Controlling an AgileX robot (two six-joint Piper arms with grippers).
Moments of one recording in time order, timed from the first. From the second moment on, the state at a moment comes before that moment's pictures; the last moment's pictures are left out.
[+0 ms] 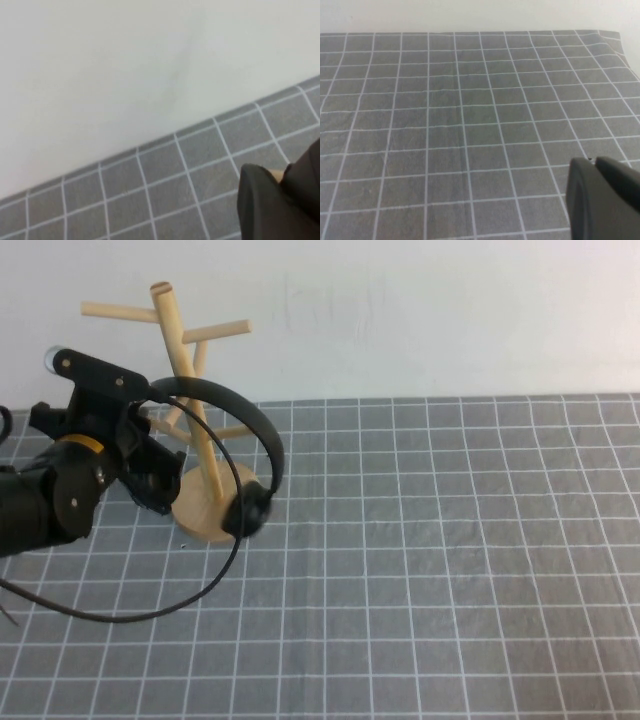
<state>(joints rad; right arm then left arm) -0.06 -0.01 0.02 -0.14 0.39 0.12 -0.23 1.75 -0.89 -0.25 -0.42 0.58</state>
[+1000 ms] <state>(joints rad) -0.06 -0.01 0.02 -0.14 0.39 0.12 -0.26 1.26 -0.85 -0.26 0.68 0.45</state>
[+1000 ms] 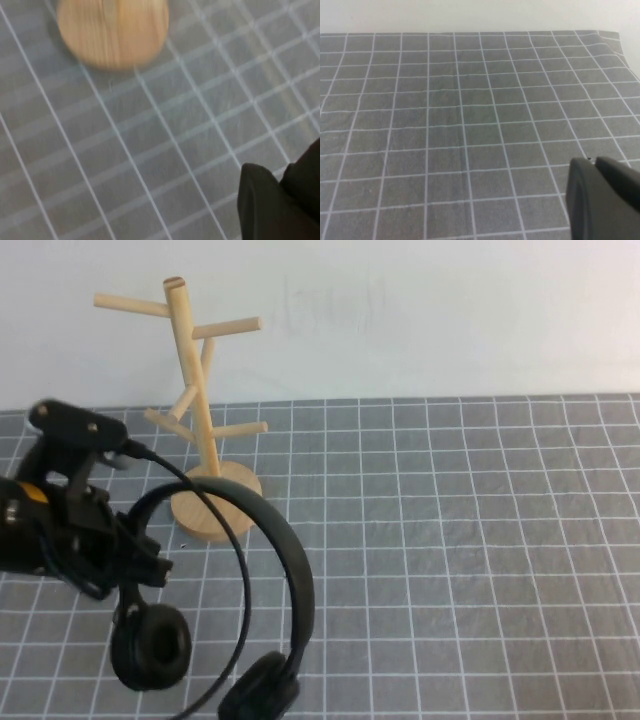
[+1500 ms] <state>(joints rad) -0.06 -0.01 0.02 -0.14 0.39 0.12 -0.26 1.74 -0.85 -0.06 0.66 -0.05</state>
